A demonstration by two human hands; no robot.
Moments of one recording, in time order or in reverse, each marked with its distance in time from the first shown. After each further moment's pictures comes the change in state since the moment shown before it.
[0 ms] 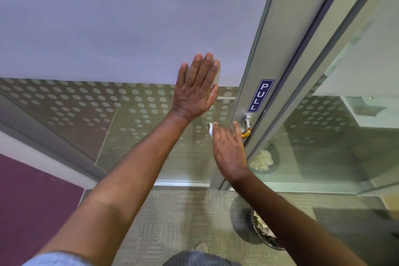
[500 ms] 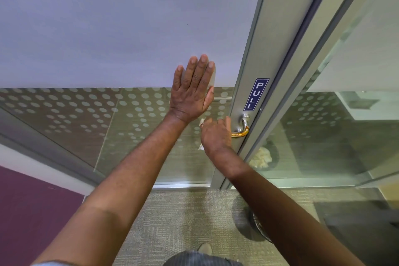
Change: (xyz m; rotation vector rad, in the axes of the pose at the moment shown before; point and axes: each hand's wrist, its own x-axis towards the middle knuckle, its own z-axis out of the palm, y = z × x) left_hand 0.000 0.000 -0.004 -0.013 -0.012 -0.014; right_hand 0.058 -0.025 -0.015 0.021 -0.275 0.097
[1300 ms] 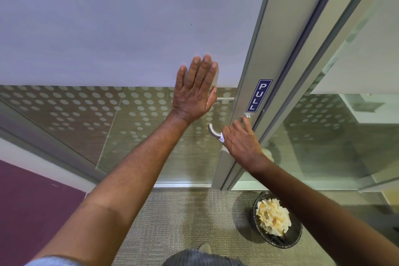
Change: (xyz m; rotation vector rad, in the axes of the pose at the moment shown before) left_hand 0.000 0.000 0.002 0.008 -0.010 0.002; right_hand -0.024 0.079 0.023 -0.251 0.272 -0.332
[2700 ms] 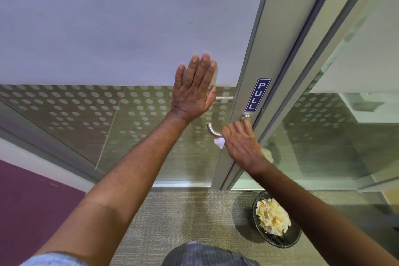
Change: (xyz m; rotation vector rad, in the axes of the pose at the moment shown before) left_hand 0.000 0.002 0.000 -0.009 0.002 -0.001; right_hand -0.010 0.001 0.011 0.102 0.134 0.073
